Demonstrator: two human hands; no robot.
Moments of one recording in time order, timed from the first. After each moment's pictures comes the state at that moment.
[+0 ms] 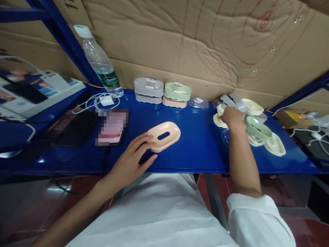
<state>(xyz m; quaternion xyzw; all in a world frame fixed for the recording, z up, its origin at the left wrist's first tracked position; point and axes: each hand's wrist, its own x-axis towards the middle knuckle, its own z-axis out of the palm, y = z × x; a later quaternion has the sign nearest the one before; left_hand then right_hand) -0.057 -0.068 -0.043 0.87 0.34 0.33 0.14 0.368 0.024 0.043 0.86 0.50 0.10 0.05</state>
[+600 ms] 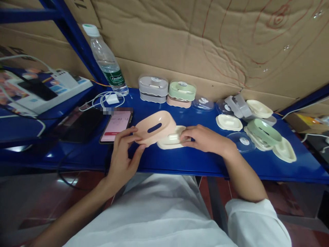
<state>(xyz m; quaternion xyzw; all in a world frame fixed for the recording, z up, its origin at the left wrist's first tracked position) -0.061 -0.069 -0.043 0.76 0.41 0.50 0.11 0.253 -0.033 0.047 0.41 0.88 -0.22 -0.03</state>
